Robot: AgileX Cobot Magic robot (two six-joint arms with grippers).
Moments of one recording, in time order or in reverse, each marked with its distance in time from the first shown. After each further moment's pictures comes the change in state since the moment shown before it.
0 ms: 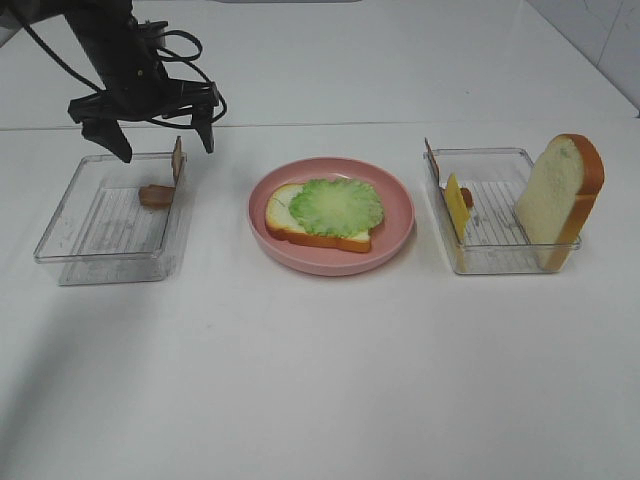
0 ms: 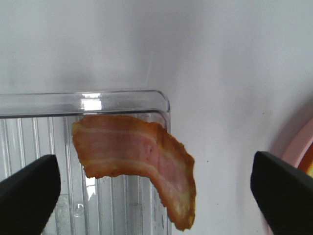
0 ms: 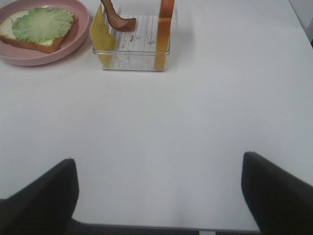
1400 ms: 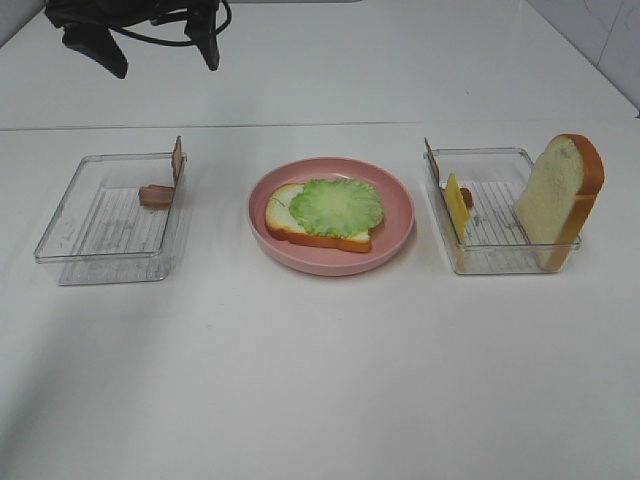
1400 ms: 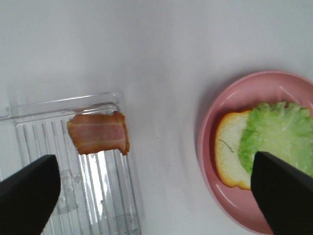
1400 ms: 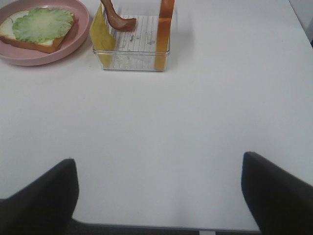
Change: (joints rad) left arm -0.048 -0.205 -0.027 0.003 0.097 0.072; right arm 0.000 0.000 0.000 0.000 0.001 0.000
